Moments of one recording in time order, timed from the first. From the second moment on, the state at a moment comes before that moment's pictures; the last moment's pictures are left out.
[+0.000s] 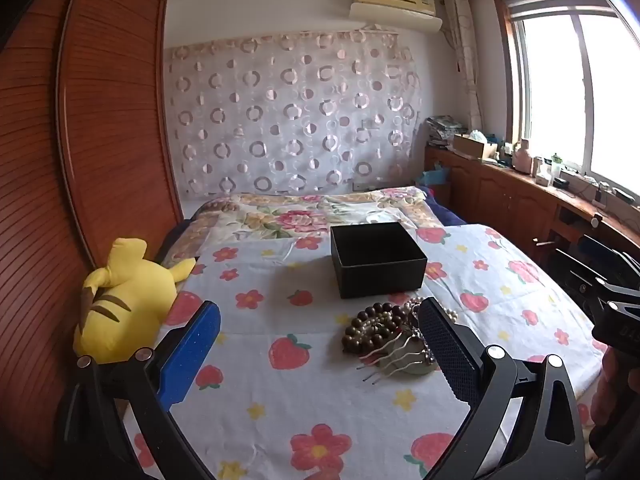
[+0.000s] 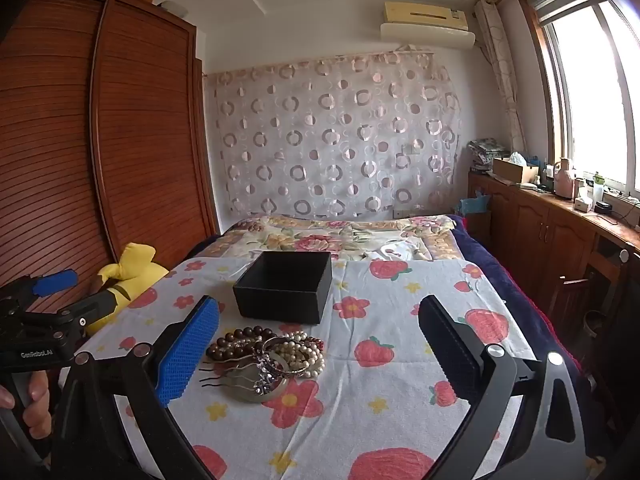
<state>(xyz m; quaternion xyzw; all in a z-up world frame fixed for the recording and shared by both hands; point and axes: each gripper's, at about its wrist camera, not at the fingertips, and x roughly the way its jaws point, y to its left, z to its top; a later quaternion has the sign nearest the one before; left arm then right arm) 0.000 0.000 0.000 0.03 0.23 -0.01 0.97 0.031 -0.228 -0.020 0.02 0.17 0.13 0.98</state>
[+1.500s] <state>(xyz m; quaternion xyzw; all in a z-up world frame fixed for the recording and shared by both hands) -0.010 -0.002 0.015 0.01 0.21 -0.01 0.98 0.025 -0.229 -0.016 0.02 0.16 0.13 0.98</state>
